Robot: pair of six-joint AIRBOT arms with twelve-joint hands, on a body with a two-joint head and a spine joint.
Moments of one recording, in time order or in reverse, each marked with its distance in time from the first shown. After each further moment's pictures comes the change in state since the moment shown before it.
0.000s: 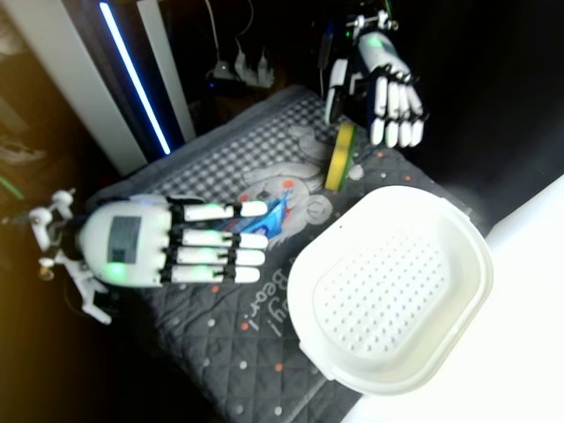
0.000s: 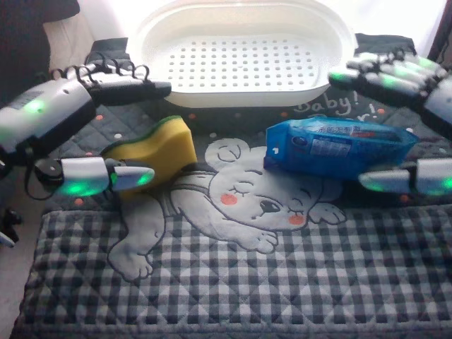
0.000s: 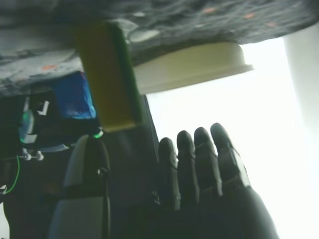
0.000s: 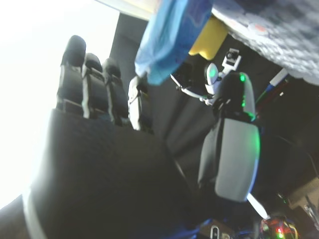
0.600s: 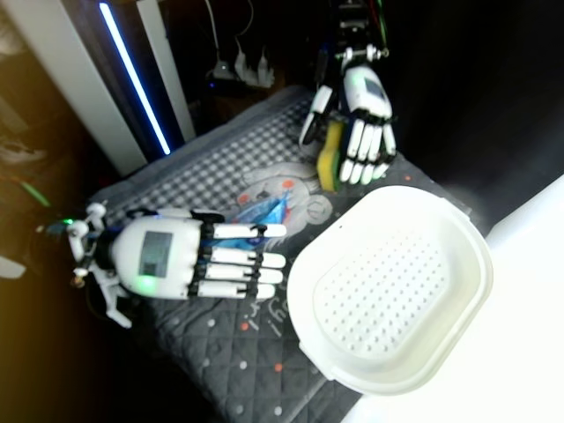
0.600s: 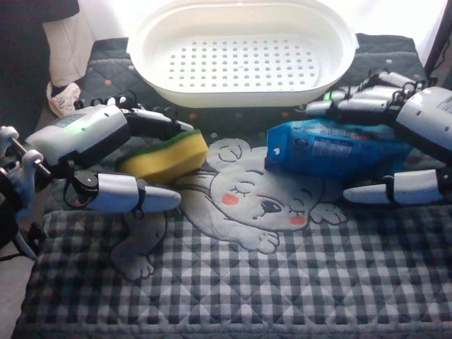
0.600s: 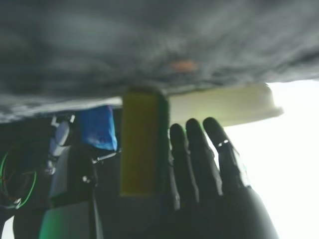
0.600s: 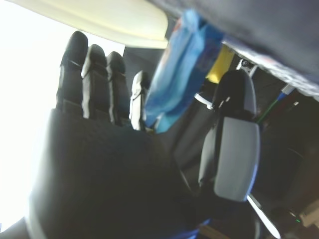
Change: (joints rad) left arm -0.032 -0.105 0.077 0.016 0.145 -0.018; right arm 0.008 -0.057 0.034 -0.023 -0.083 0.001
